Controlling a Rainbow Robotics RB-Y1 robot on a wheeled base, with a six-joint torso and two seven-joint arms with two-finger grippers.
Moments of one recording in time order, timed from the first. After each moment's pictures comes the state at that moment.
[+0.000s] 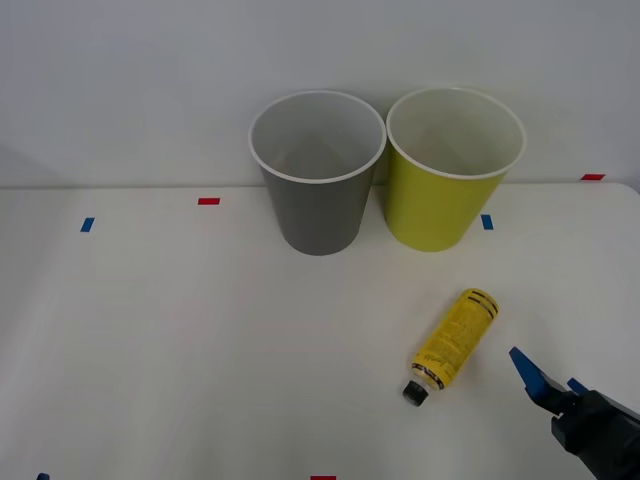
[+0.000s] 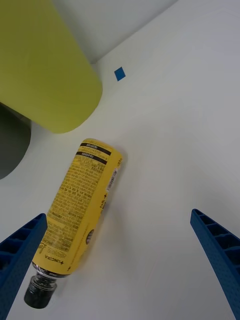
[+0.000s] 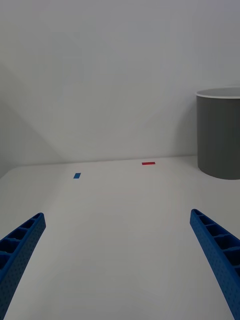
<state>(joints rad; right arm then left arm) 0.82 -0.44 0.03 -2.42 -0.48 0.40 1.04 1.25 0.58 -0.25 -2.07 0.46 -0.96 -1.75</state>
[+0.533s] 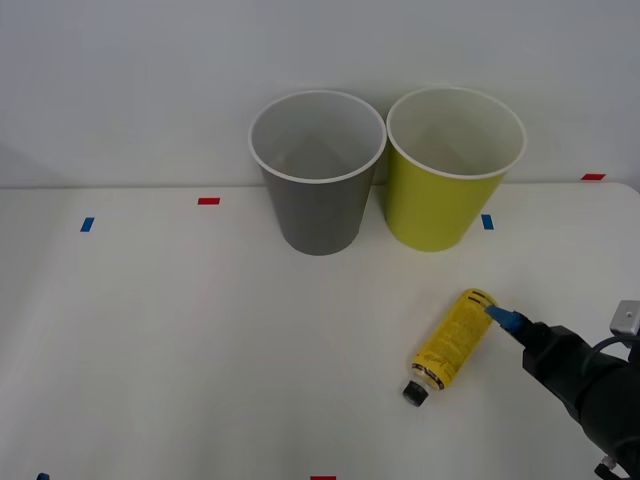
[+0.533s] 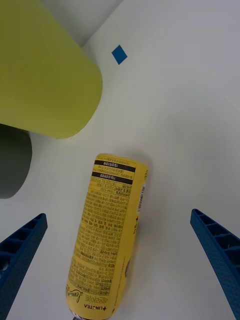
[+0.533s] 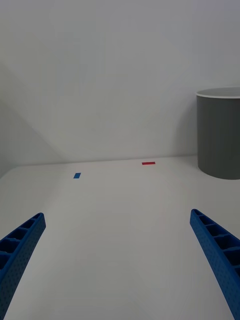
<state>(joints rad) 0.49 -0.49 0.04 -2.43 -0.39 0.83 0.66 1.25 0.58 -0.25 -2.07 0.46 -0.96 -1.75</state>
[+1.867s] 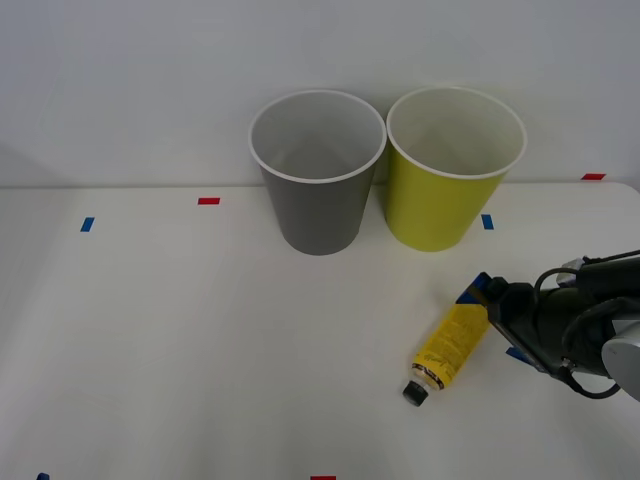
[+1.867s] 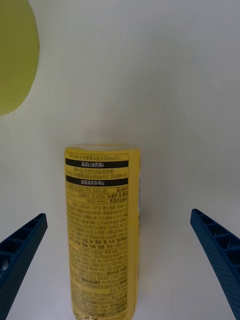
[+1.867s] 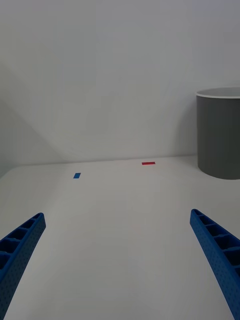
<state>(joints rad) -0.05 -0.76 0.22 -2.20 -0.65 1.31 0.24 1.25 0.58 -0.25 -2.07 0.46 -0.96 -1.75</state>
